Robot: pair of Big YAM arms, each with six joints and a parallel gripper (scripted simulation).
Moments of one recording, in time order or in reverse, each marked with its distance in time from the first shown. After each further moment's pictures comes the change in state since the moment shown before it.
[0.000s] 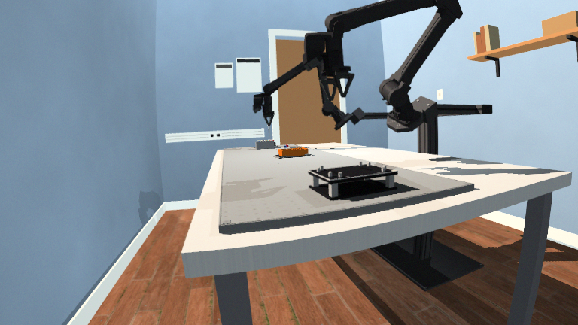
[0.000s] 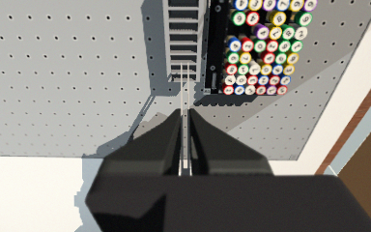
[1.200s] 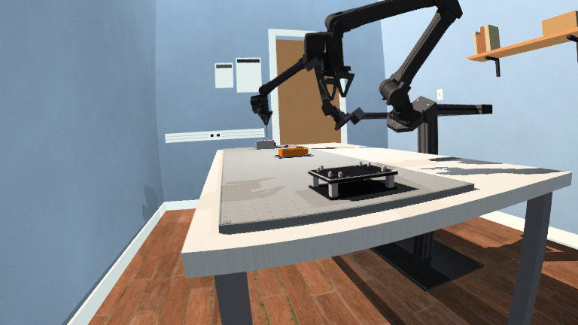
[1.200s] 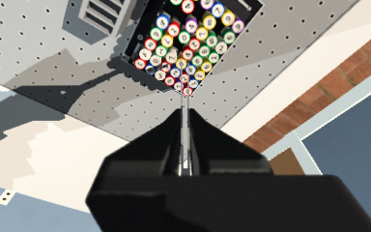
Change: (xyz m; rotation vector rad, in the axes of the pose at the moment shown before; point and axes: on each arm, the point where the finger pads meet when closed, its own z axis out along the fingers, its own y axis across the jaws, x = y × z) left arm 0.000 0.000 0.000 0.000 0.000 0.000; right arm -0.003 -0.095 -0.006 0.006 0.049 -0.583
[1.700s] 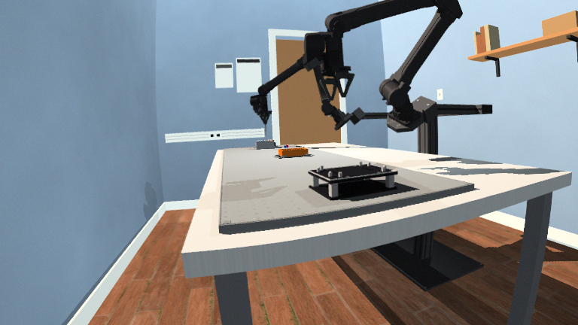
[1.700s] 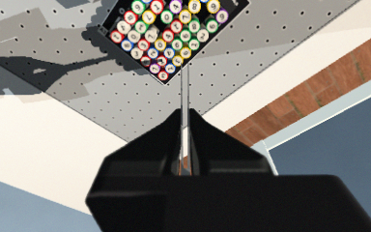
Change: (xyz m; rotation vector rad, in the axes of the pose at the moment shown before) left arm 0.000 0.000 0.000 0.000 0.000 0.000; right arm 0.015 -0.025 -0.005 0.012 0.004 -0.188
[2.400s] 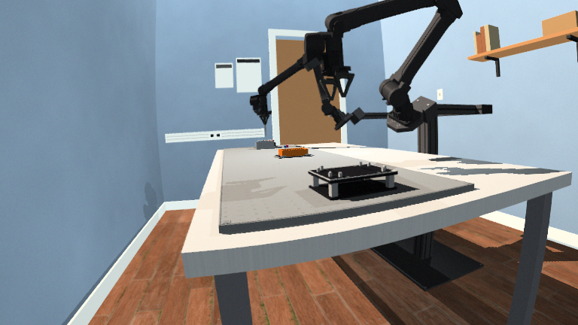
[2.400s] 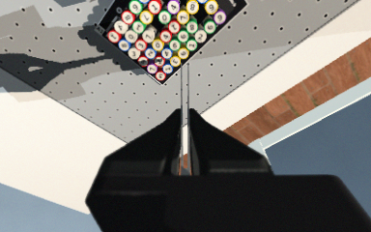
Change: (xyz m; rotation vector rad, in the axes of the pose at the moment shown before) left arm 0.000 0.000 0.000 0.000 0.000 0.000; right arm -0.001 -0.001 0.001 0.011 0.008 -0.013
